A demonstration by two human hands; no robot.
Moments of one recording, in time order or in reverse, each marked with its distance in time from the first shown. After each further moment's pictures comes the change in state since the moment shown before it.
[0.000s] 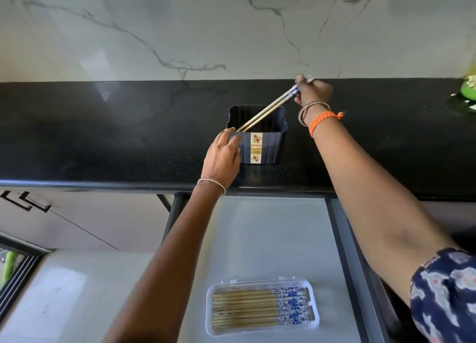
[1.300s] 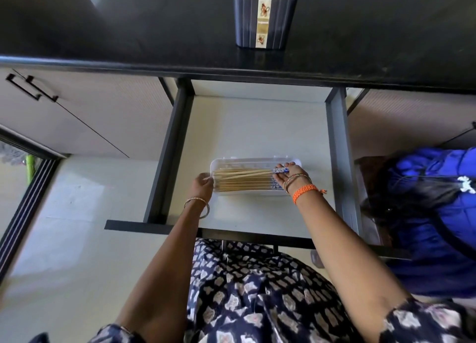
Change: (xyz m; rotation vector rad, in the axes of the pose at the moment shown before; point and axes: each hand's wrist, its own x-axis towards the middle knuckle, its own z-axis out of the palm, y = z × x) left_hand -0.336 -0.022 0.050 -0.623 -0.334 -1.109; right_hand -0.299 0.234 -0.168 0.251 0.075 1.016
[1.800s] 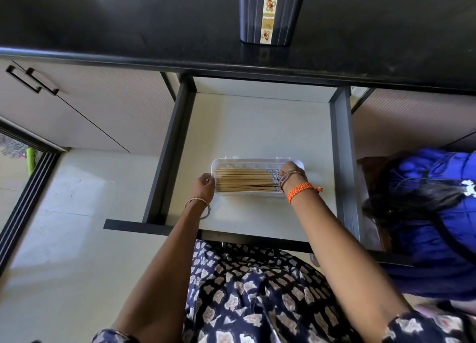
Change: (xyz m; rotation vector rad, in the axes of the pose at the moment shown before) left_hand 0.006 -0.010 0.005 -0.023 -0.041 -0.028; right_hand -0.003 0.009 0.014 -0.267 0.178 -0.093
